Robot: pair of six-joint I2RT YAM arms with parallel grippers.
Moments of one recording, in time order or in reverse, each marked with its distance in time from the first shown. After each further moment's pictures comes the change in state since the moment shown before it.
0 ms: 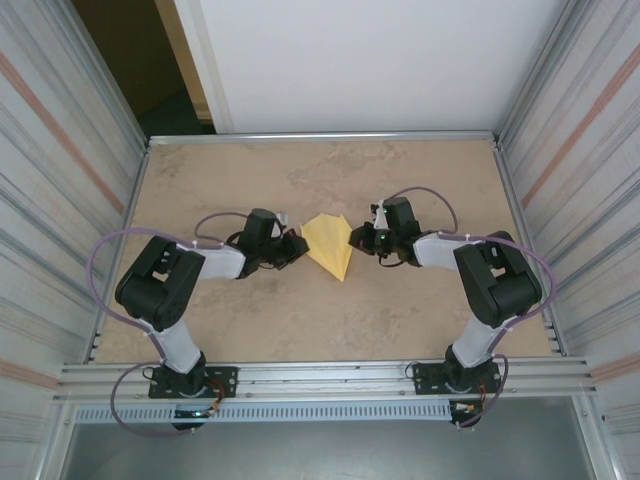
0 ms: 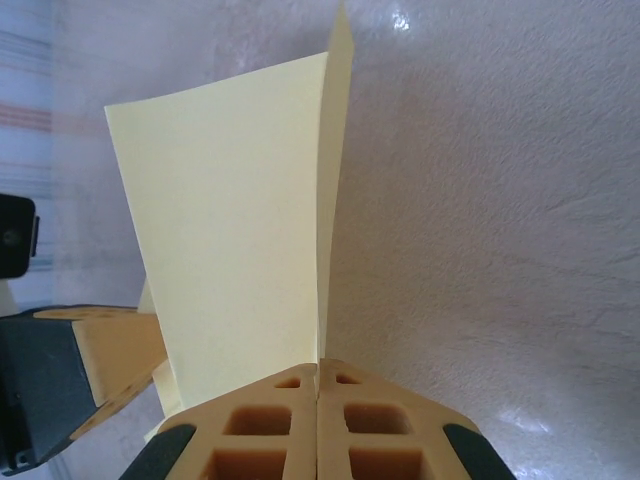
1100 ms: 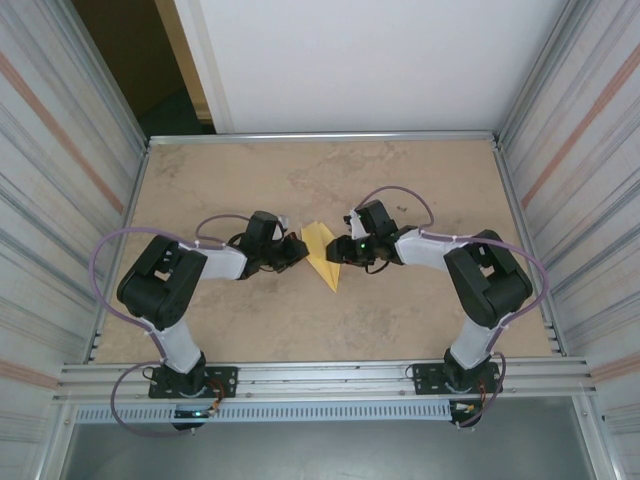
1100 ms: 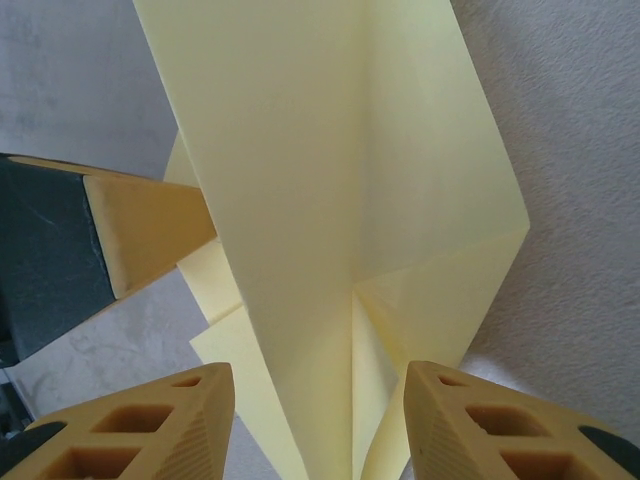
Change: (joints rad) left arm -0.007 0.012 -0.002 -0.028 -0.007 0.009; right arm 0.146 0.032 0.122 -0.257 0.009 -0.161
